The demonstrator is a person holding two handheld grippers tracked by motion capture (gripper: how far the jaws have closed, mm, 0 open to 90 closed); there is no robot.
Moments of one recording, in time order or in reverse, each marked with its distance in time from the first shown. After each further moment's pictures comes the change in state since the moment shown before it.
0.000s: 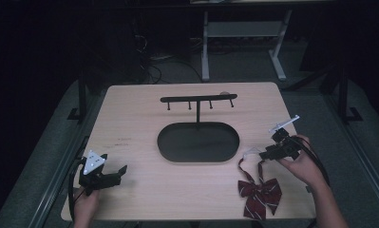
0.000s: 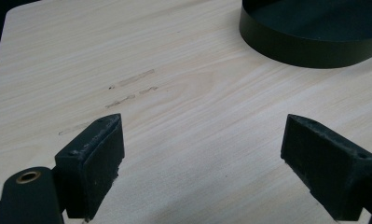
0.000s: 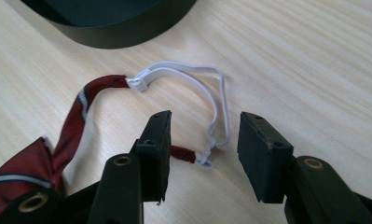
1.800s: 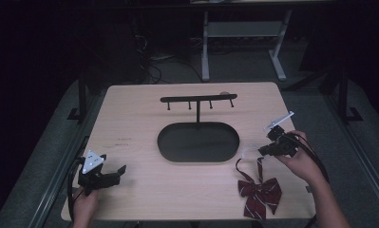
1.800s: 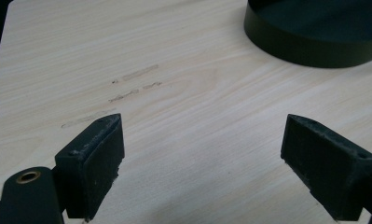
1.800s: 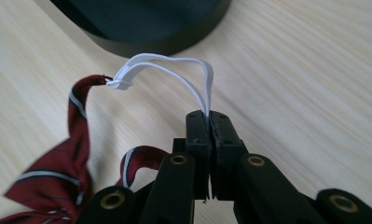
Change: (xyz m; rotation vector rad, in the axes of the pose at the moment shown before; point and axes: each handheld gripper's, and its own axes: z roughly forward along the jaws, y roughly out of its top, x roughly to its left) left arm 0.002 -0.001 -0.004 -0.008 0.003 -0.035; right arm 0.020 0.016 -0.016 0.000 0.008 -0.090
